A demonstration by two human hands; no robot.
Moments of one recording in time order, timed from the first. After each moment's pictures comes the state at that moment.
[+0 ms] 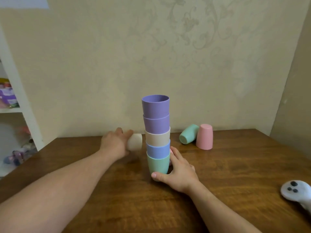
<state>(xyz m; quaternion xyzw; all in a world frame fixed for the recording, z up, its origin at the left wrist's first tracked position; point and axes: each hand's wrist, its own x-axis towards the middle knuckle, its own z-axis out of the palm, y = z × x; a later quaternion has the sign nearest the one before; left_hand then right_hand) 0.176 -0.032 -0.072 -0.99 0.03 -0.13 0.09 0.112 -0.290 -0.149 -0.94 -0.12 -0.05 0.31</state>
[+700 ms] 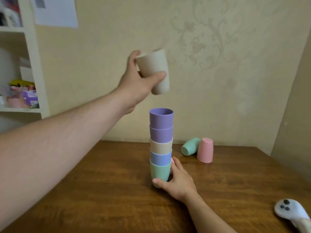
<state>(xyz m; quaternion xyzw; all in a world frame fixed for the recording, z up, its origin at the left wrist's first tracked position) 0.071 -0.100 0.133 -0.72 0.15 -0.30 -0.61 0.092 -0.286 -0.142 -0.94 -0.11 -0.05 0.31</state>
